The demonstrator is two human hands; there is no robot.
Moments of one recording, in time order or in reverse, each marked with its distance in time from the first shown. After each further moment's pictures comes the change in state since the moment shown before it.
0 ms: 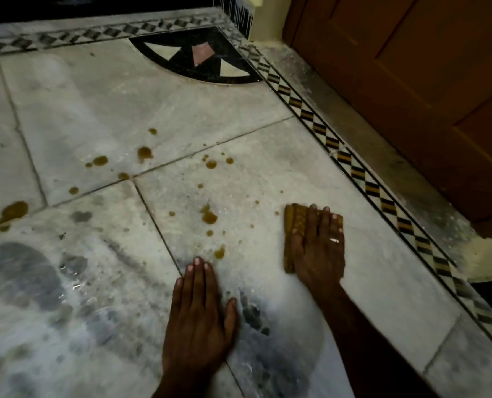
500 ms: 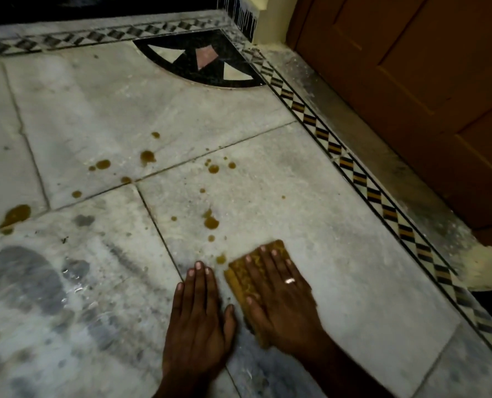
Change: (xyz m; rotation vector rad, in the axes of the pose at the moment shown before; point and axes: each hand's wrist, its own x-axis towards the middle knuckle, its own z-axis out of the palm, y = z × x) left_hand 0.001 -0.003 0.001 0.036 -0.010 0.034; right_hand -0.084 -0.025 -0.010 0.048 -0.049 -0.604
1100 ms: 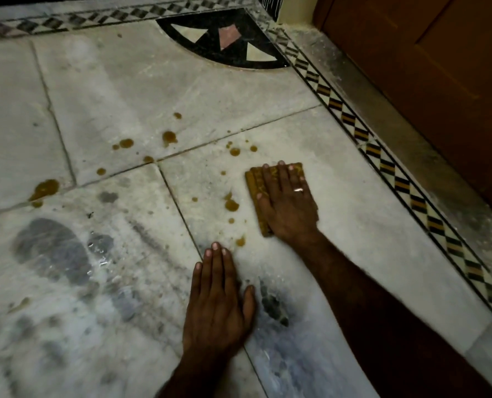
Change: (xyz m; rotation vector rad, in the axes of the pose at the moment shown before) left_hand -0.001 0.006 -0.004 -0.055 0.012 -0.047; right_hand 0.150 0.022 0.006 -0.001 0.017 0.189
